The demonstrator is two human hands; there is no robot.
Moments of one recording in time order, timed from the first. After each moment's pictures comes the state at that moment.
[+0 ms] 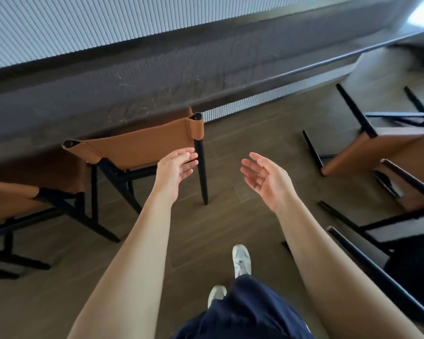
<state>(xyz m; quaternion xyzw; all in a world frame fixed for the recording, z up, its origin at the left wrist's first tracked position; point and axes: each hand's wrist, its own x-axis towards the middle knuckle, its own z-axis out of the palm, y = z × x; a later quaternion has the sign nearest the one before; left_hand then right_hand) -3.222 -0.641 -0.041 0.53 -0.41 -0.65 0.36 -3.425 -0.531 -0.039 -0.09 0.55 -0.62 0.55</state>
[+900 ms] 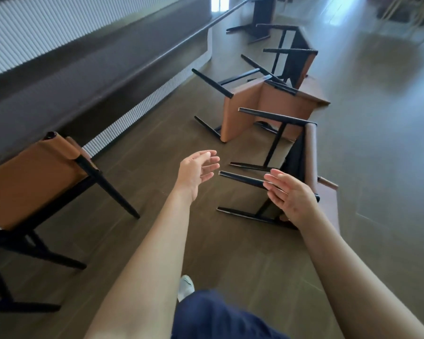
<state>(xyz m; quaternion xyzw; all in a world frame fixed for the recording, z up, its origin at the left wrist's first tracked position) -3.431 -0.340 -0.018 0.35 -0.56 -0.74 0.11 -3.520 -0.121 -0.038 0.11 0.56 -0.75 0.33</state>
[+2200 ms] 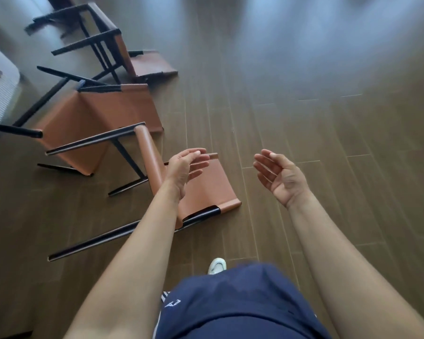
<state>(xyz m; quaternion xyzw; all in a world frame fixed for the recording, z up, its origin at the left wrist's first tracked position) -3.806 0.075 -0.064 0.19 -0.66 -0.71 -0.15 -3.768 0.301 -0.054 0.31 0.45 -0.83 0.10</state>
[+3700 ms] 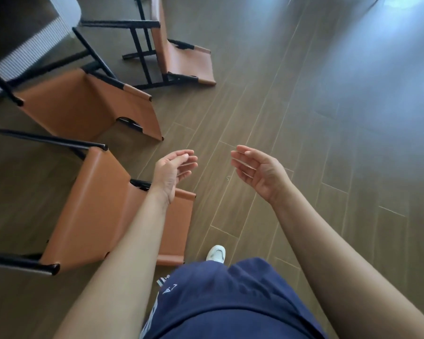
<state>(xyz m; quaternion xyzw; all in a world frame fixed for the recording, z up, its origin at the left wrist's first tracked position) -4.184 0.292 -0.084 0.37 -0.55 -0.74 0.06 -4.280 0.483 -0.056 0.13 0.55 -0.73 0.37</state>
